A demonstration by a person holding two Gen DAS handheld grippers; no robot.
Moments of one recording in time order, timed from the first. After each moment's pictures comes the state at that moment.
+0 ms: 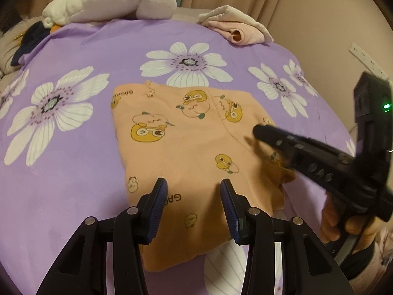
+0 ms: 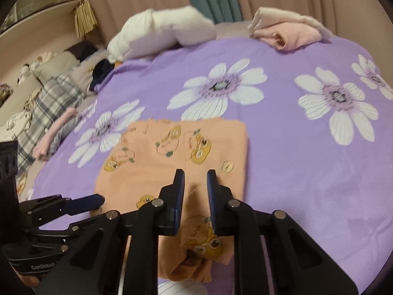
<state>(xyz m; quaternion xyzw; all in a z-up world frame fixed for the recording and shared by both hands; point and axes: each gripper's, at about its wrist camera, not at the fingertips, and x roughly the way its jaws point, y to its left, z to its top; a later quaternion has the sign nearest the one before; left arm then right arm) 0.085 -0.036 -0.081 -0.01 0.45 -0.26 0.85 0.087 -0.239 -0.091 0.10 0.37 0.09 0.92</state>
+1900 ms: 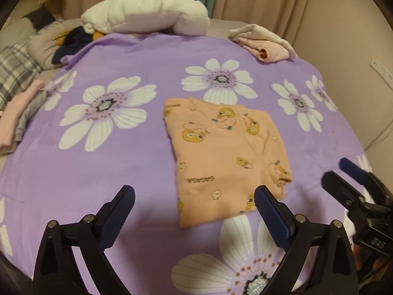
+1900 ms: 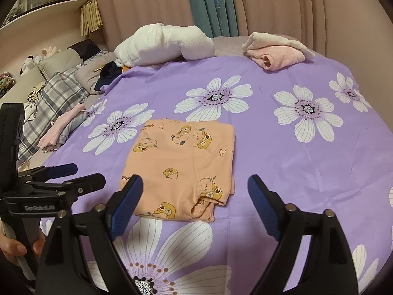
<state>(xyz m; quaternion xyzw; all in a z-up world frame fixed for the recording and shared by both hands) 0.046 0.000 -0.025 0.00 0.45 -0.16 0.88 -0.009 -0.229 -0.028 0.07 0.34 0.06 0.94</state>
